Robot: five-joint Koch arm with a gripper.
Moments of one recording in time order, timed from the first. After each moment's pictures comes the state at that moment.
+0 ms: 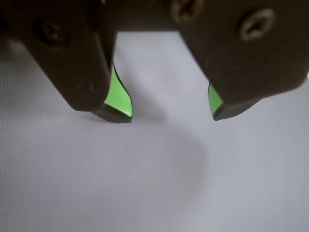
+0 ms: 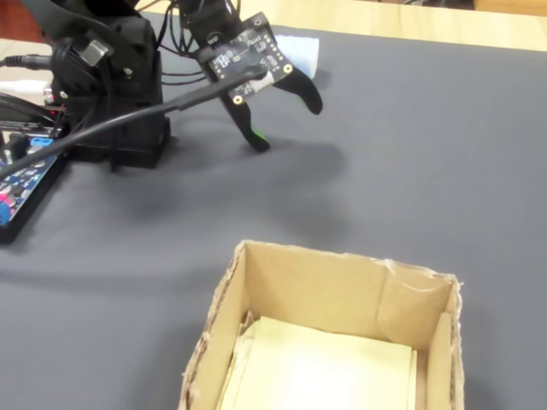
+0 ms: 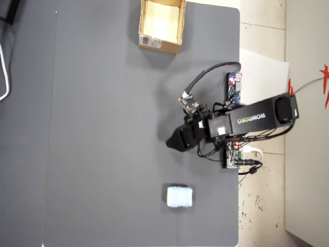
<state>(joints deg) -15.6 130.8 155.6 37.6 107.7</state>
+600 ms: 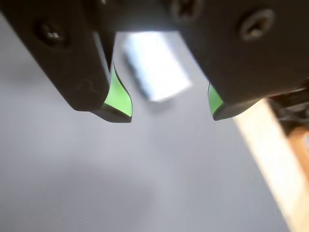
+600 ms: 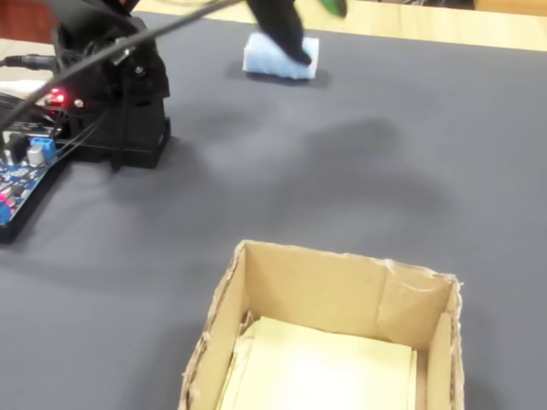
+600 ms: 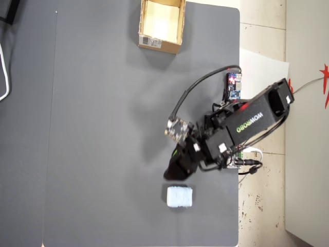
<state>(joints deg) -32.0 116.9 125.2 48.3 113.7</state>
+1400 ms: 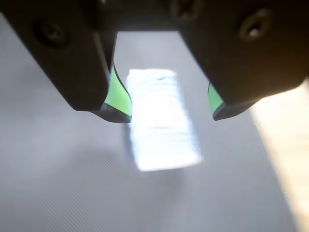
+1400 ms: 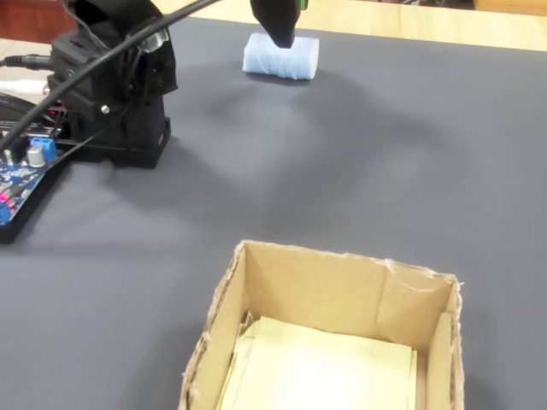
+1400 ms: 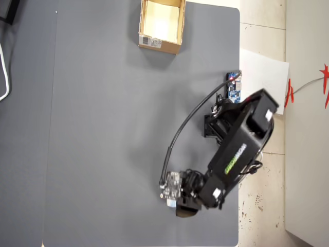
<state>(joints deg) -53.6 95.9 115.8 53.6 117.2</state>
